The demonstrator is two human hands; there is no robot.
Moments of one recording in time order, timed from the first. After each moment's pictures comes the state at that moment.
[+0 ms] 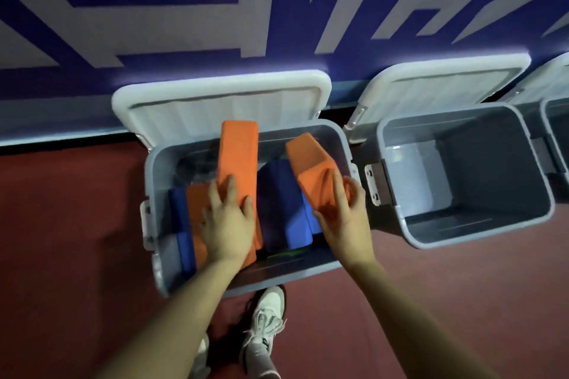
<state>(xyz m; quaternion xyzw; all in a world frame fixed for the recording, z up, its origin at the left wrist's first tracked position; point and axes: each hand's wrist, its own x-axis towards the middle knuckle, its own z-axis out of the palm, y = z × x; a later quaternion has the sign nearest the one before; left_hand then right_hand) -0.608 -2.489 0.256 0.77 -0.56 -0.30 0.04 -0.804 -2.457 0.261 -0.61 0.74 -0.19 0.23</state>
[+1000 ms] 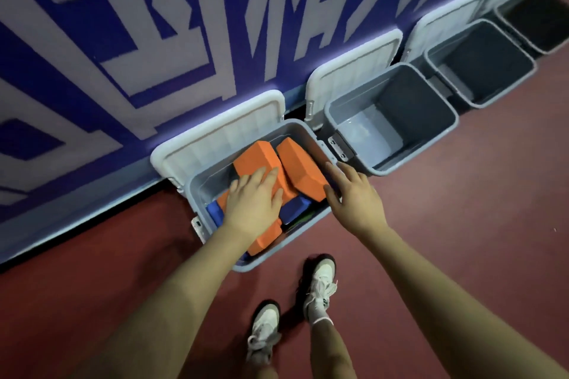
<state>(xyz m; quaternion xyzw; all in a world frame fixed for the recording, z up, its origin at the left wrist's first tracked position) -0.542 -2.449 0.501 0.44 -0.86 -0.23 -0.06 -0.718 -2.349 0.483 -0.50 0.84 -0.08 0.17</state>
